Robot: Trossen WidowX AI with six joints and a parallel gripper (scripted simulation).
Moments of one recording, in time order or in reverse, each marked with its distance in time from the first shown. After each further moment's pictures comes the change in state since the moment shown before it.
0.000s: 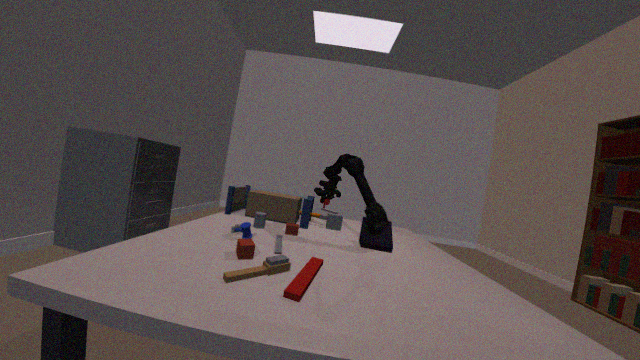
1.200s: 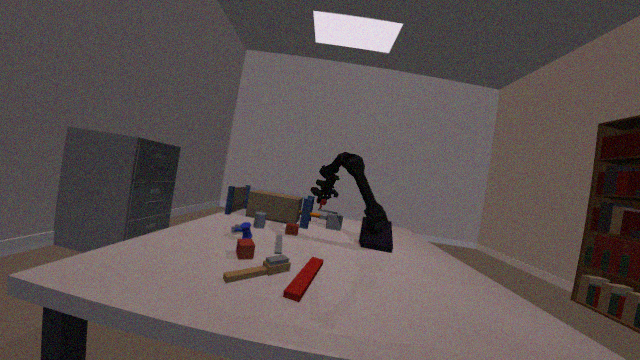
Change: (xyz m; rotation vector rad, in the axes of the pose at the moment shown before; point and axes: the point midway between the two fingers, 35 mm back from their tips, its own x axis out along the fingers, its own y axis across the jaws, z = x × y) arm -0.010 0.044 -0.020 -0.008 0.001 0.015
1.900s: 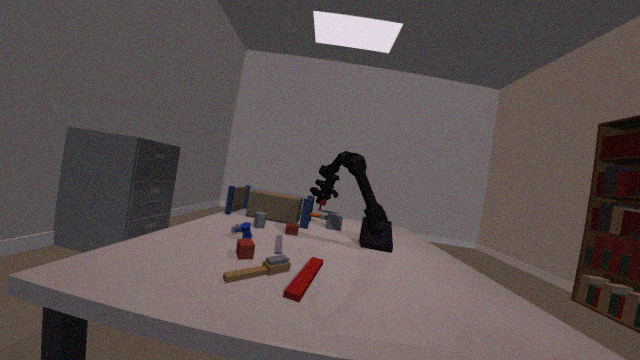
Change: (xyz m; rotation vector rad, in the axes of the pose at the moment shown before) arm -0.009 0.018 -0.017 -0.002 0.000 0.005
